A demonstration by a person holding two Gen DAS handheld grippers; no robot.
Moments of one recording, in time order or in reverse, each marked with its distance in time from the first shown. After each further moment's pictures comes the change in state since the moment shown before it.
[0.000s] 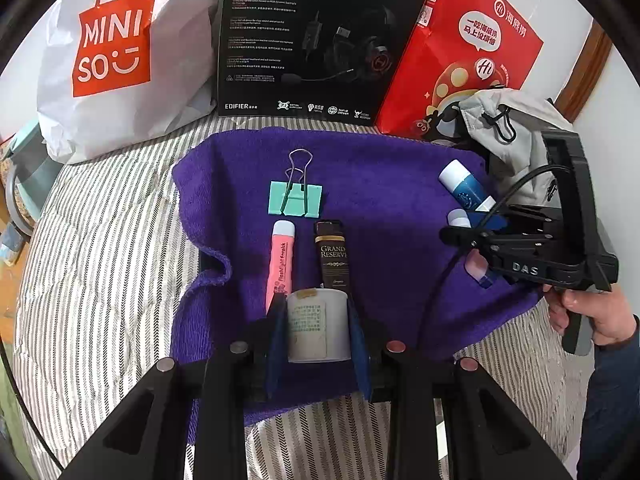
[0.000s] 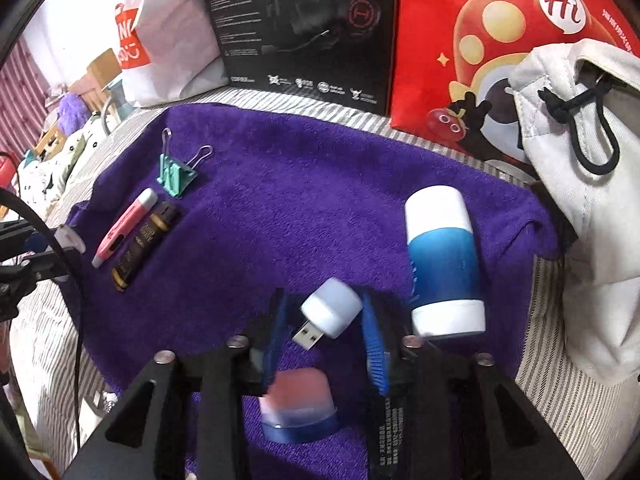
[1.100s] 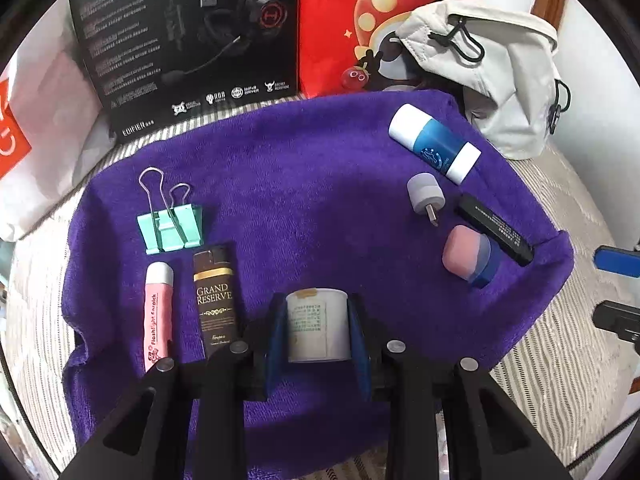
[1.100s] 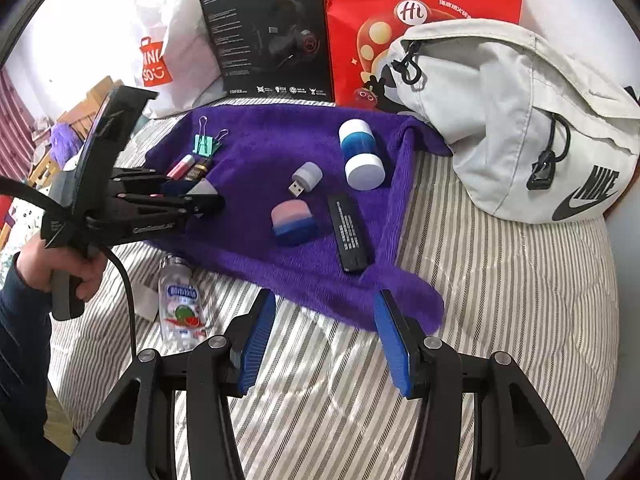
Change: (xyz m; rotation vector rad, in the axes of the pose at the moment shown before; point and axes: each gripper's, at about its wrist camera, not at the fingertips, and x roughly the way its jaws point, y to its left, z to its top) left arm 0.060 -0.080 0.011 0.231 0.071 0.057; right arm -0.122 -0.002 -0.109 0.122 -0.064 -0.068
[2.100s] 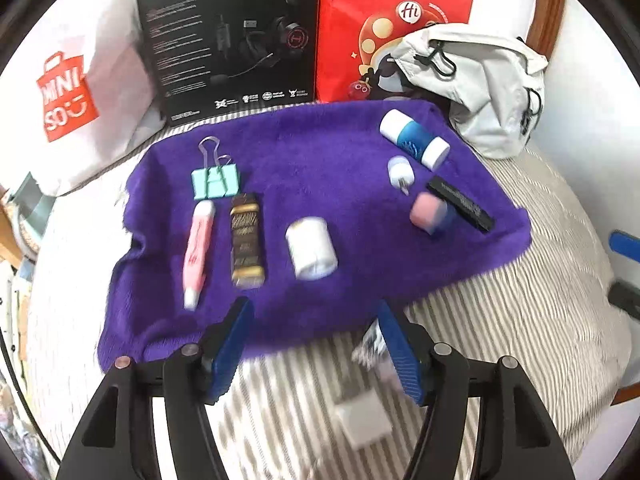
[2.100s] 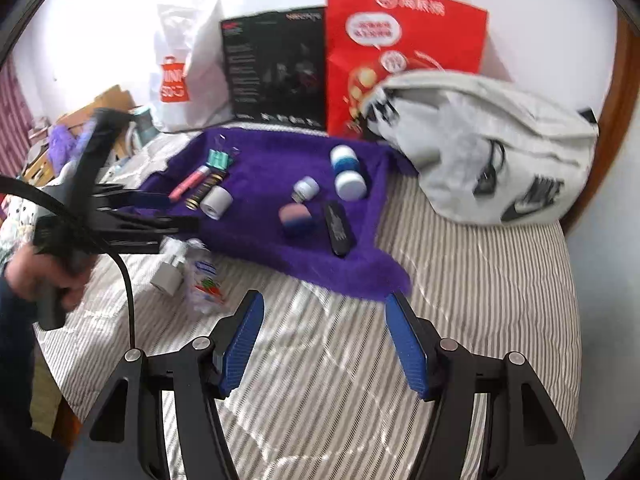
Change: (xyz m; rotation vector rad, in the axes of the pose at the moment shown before) left arm -0.065 -0.008 -0.046 -0.079 -0.034 0.050; right arm -0.064 0.008 -0.034 -0.014 -0.104 -0.073
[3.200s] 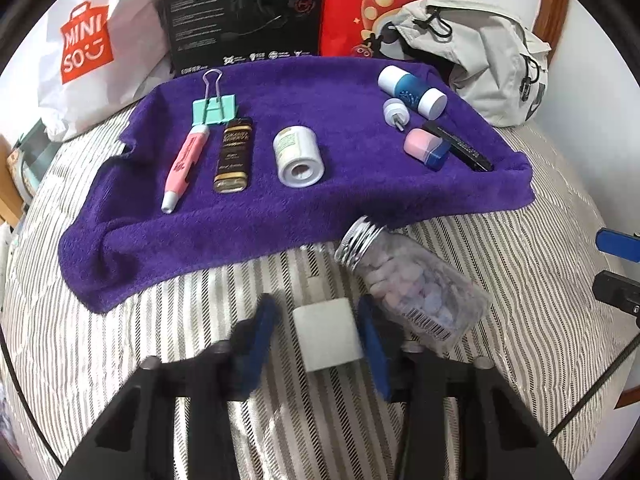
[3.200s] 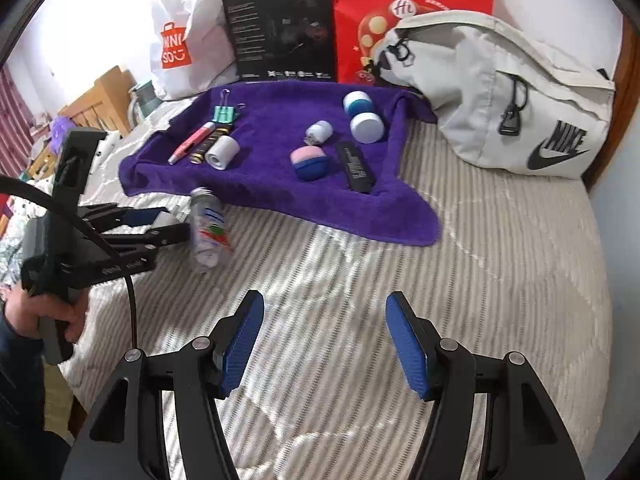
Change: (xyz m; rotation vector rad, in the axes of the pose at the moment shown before) left arm 0.015 -0.018 -0.050 -0.063 0.005 0.008; right arm 0.026 0.012 -0.026 0.020 0.099 0.059
